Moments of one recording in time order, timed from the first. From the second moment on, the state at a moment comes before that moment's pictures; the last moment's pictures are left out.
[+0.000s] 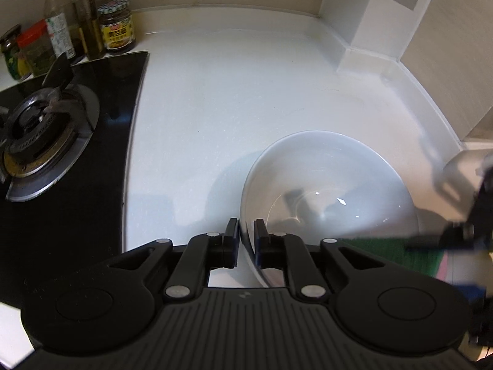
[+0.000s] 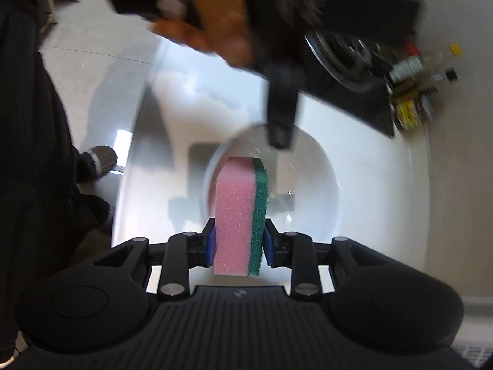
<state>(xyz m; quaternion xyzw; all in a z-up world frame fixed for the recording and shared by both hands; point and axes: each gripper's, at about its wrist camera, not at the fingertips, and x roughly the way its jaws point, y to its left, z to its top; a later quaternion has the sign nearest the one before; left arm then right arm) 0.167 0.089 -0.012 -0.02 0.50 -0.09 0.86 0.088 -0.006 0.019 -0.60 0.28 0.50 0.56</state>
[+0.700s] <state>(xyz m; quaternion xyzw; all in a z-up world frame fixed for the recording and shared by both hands) 0.172 0.077 -0.008 -0.02 0.51 -0.08 0.86 0.084 -0.015 0.013 -0.63 0.26 0.47 0.56</state>
